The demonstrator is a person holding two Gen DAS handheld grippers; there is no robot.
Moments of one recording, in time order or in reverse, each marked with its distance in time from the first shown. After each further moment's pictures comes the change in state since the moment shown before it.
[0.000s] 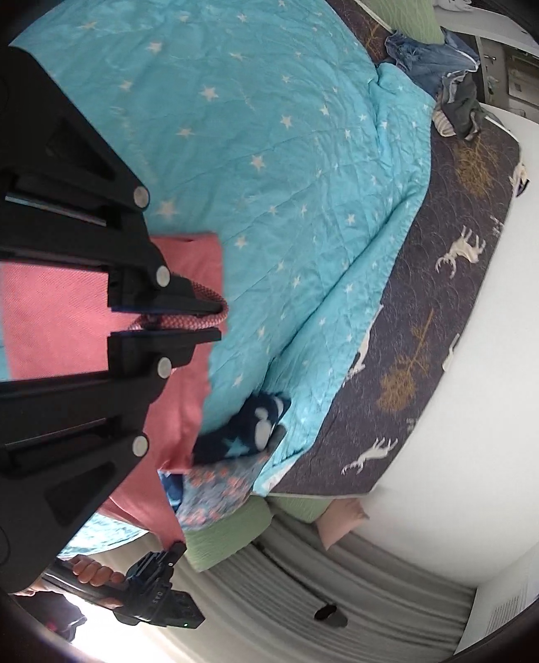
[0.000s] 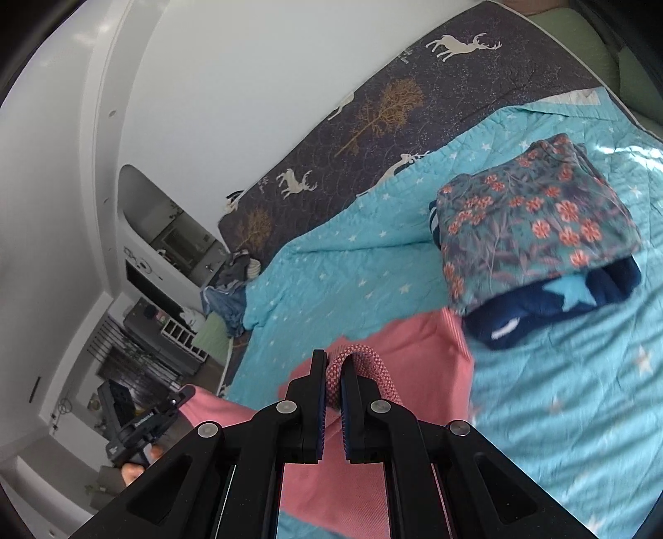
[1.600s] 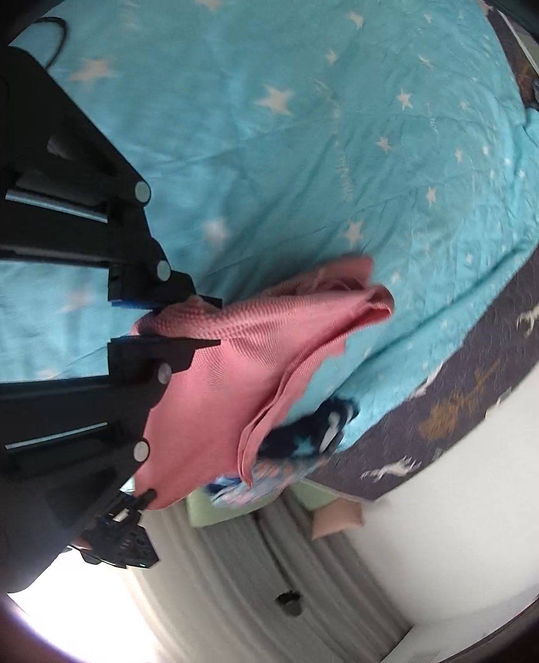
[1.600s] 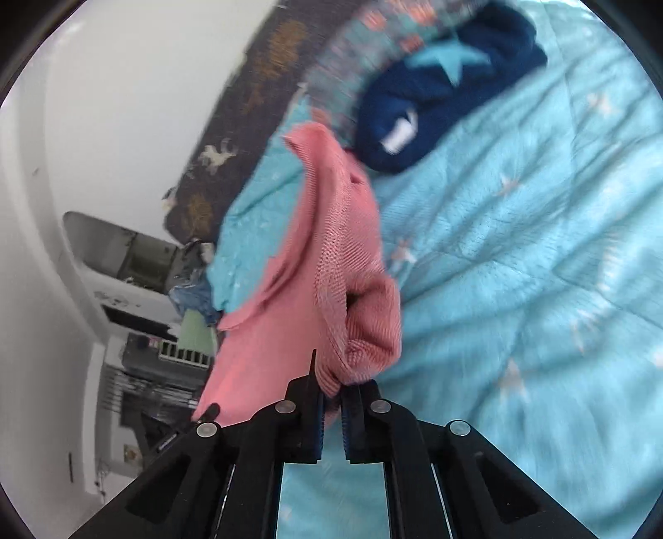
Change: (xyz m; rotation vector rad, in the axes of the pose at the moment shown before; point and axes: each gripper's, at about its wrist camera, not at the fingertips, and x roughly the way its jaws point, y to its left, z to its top) left arm -0.022 0.052 -0.129 -0.269 0.205 -0.145; right arm -0.007 -0.054 -0.122 0.317 0.129 -0.012
